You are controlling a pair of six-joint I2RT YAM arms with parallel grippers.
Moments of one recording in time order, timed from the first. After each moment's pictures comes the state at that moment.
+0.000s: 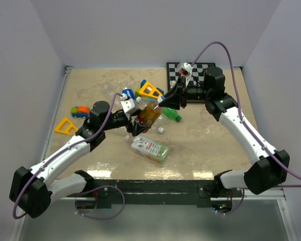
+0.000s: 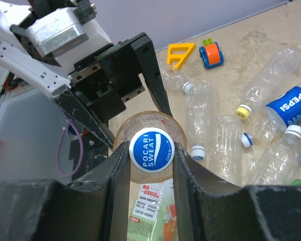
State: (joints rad) left arm -0.55 1.07 0.73 0.18 0.64 0.06; right arm 0.37 1.34 1.25 -0.11 -1.06 0.14
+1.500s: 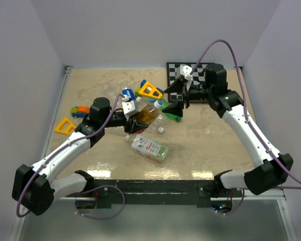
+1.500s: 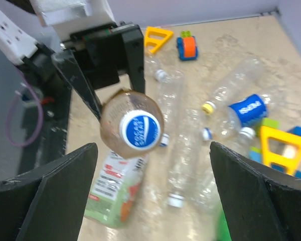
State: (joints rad) left arm -0.49 1.14 0.78 0.07 0.81 0.17; right arm 0.37 1.34 1.32 -0.35 -1.05 -0.24
